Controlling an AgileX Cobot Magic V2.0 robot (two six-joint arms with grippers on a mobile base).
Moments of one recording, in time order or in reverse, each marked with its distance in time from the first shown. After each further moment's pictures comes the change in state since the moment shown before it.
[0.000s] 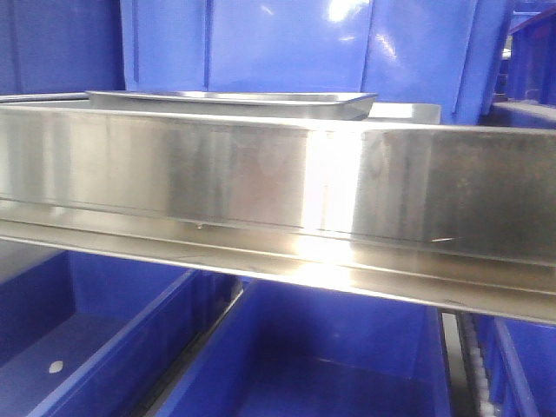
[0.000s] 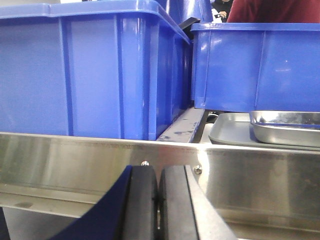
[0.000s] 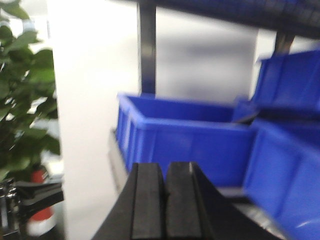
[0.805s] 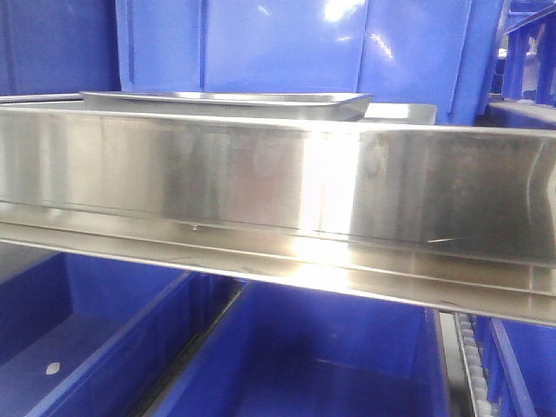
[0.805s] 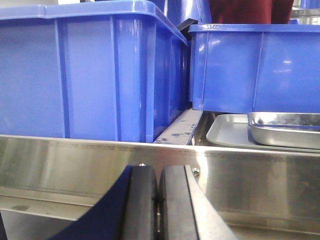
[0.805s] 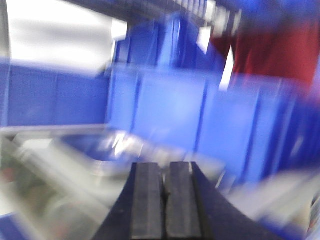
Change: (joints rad) left arm 0.000 0.000 0.000 0.000 -0.002 0.000; right arm -0.428 -0.705 0.694 0.037 0.042 0.029
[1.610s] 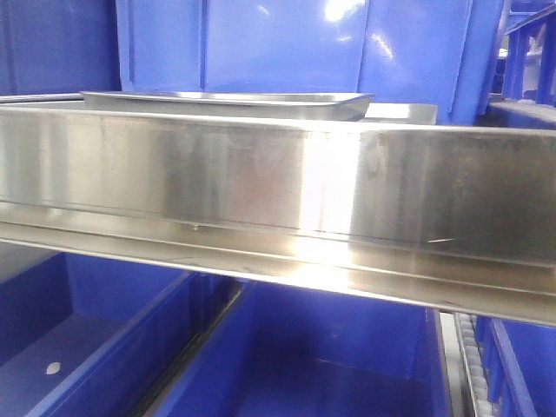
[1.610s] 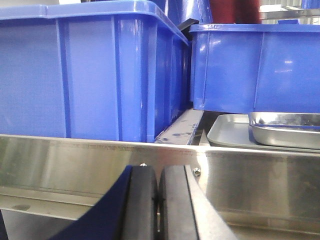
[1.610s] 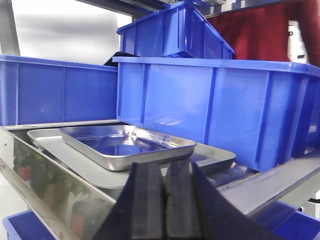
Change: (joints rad) left arm 0.000 0.000 0.000 0.000 0.000 0.000; right arm 0.018 0.000 0.002 0.024 0.015 -0.002
